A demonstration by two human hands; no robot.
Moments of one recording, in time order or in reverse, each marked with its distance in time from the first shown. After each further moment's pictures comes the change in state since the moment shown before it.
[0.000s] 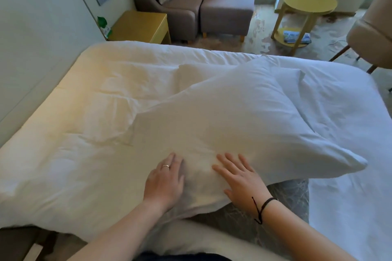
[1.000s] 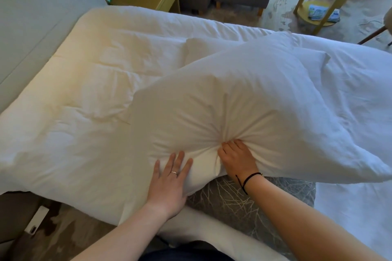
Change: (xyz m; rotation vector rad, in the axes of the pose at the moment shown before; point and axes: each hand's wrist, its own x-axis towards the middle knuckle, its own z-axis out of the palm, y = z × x) left_hand -0.011 0.004 0.061 0.224 -0.240 0.068; right_hand 0.070 0.029 0.048 -0.229 0.152 -0.097
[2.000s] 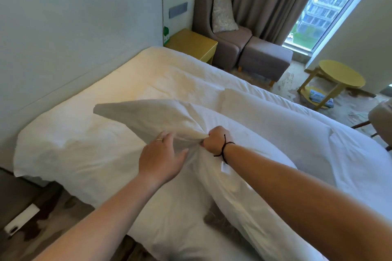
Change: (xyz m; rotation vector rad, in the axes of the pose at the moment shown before) left_hand -0.120 -0.190 -0.116 -0.568 0.499 -0.368; right_hand 0.166 -0.205 -0.191 0.698 -0.272 0.557
